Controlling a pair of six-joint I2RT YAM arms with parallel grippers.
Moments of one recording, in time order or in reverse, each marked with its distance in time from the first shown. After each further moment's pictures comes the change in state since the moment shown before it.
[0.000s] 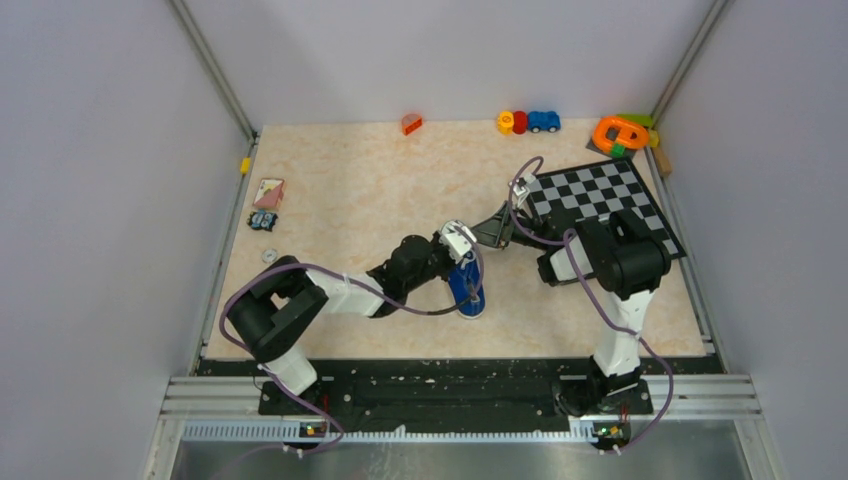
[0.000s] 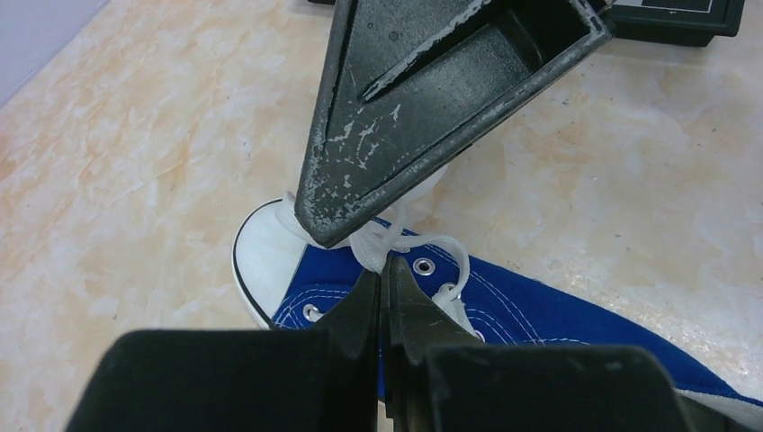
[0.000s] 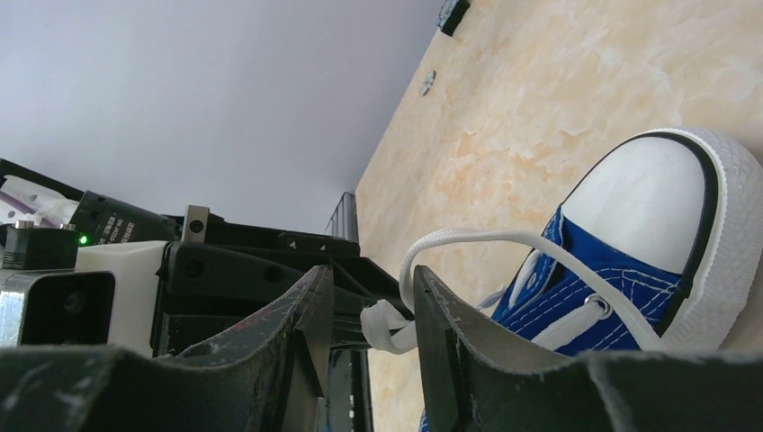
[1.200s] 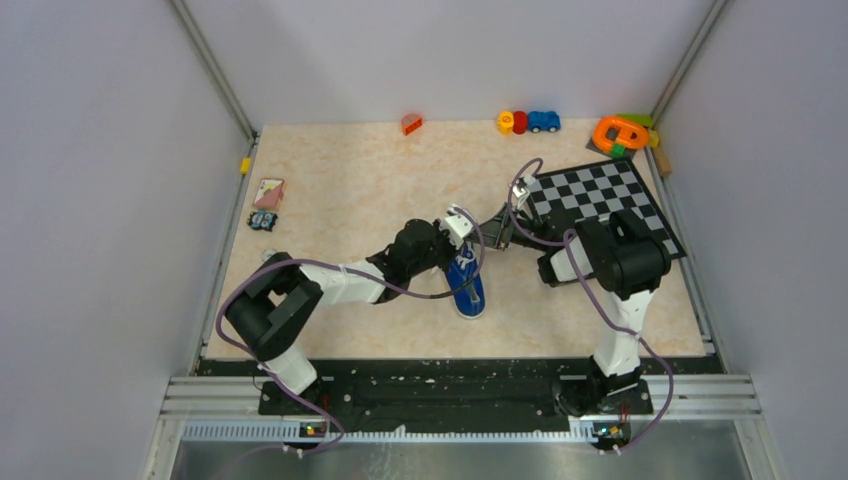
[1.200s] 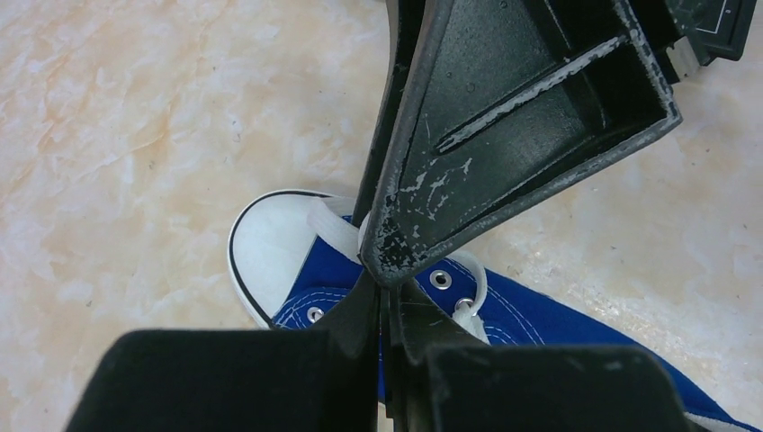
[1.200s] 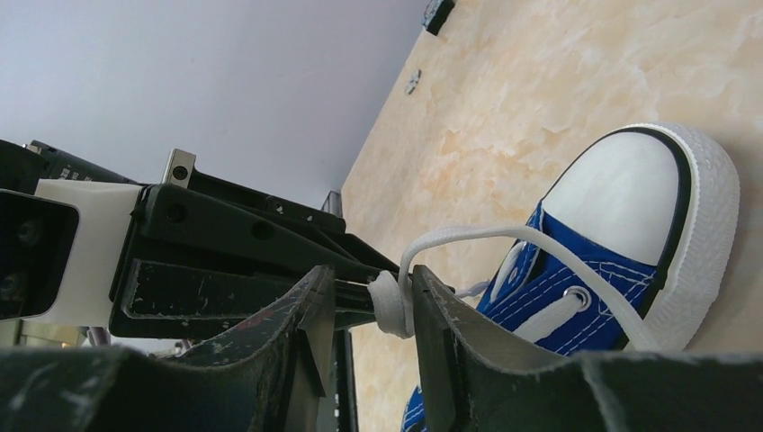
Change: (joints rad) left arm 0.047 0.000 0.116 -0.205 0.043 -0.092; right arm -0.001 0.000 -0.008 -0.027 0.008 -0.051
